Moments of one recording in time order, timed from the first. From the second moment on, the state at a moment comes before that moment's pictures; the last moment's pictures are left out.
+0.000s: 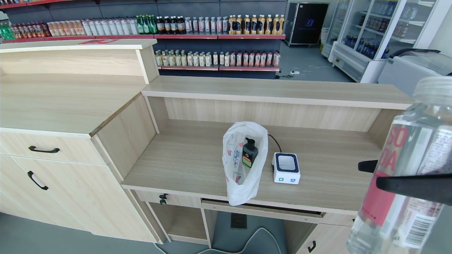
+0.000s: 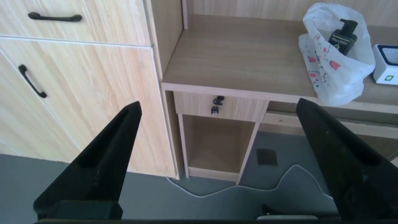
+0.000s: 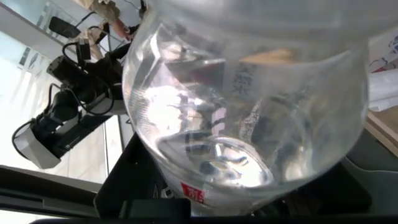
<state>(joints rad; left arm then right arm) 0.00 0.00 0.00 0.00 0.00 0.00 0.43 1.09 -0.85 0.02 0.75 0.18</state>
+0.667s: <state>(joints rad) 0.00 0.00 0.00 0.00 0.00 0.00 0.18 1.36 -0.79 -0.56 0.57 -0.25</state>
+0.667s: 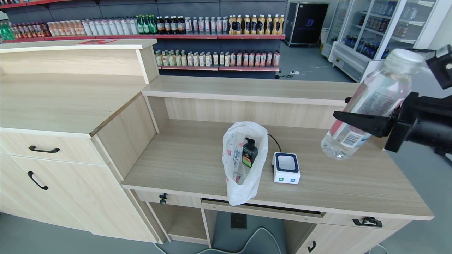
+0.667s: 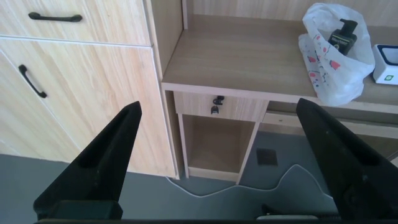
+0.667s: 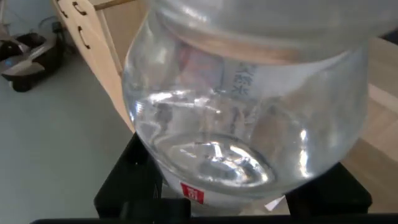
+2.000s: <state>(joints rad) 0.00 0.00 0.00 0.00 0.00 0.00 -0.03 2.32 -0.97 -1.57 0.60 -0.74</state>
